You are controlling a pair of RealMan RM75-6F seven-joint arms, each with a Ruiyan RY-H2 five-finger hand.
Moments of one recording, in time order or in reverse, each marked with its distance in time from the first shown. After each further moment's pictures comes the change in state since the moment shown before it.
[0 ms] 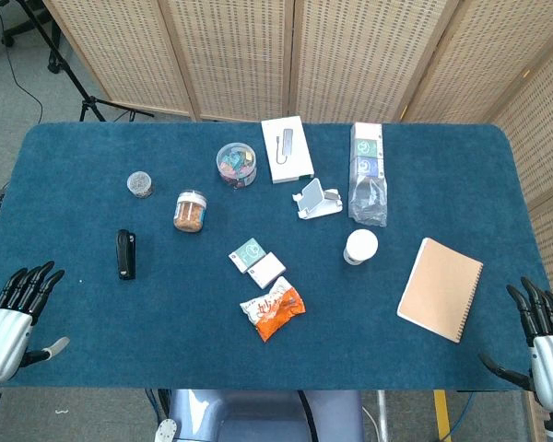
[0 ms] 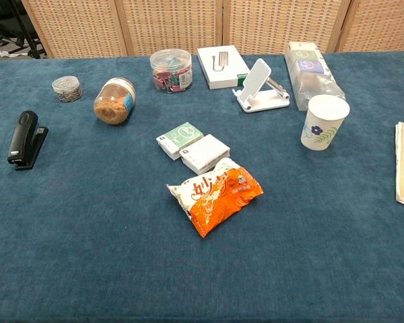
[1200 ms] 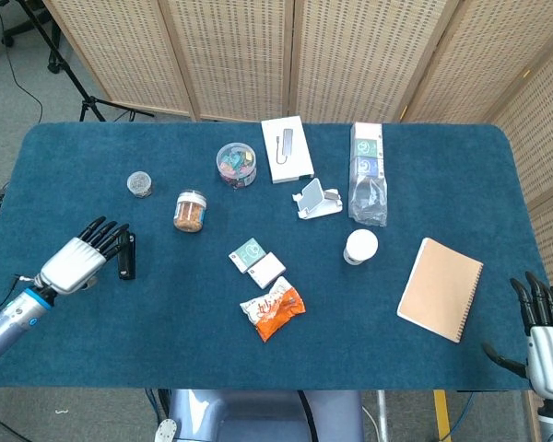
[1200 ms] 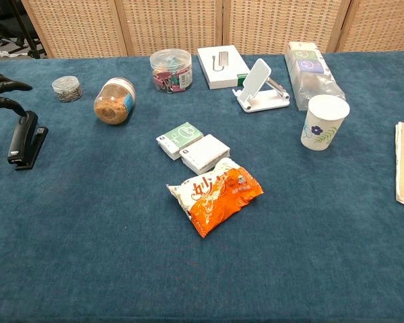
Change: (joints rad) left arm -0.455 -0.449 0.024 1.099 0.178 -0.282 -0.275; right arm 0.018 -0.067 0.049 0.038 0.102 -0.044 -0.111
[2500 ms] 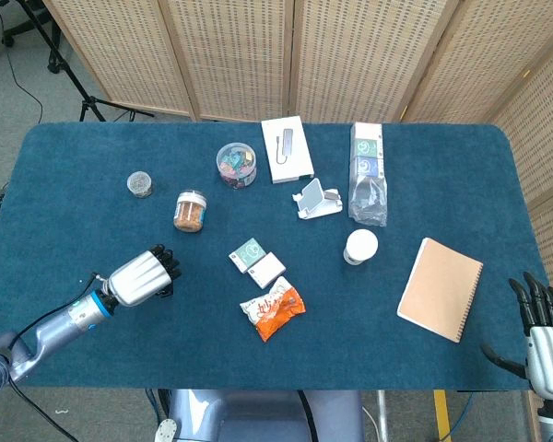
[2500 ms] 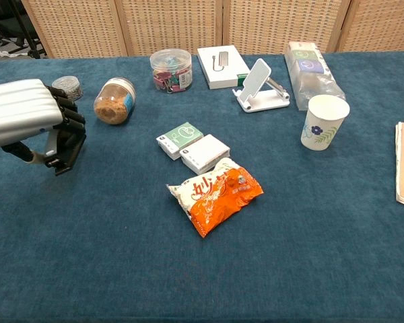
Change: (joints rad) left arm -0.153 -0.052 0.083 -0.215 0.047 0.077 0.279; right arm 0.000 0.013 -0.004 -0.012 -0.003 -0.006 0.031
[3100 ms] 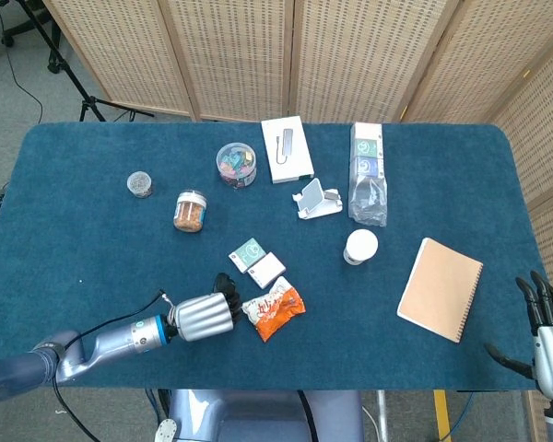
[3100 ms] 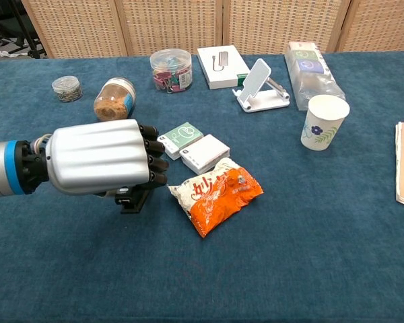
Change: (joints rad) left arm -0.149 -0.050 -0.003 -0.271 0.108 -0.158 0.354; right arm -0.003 0.022 0.004 -0.004 0.002 0.005 0.043
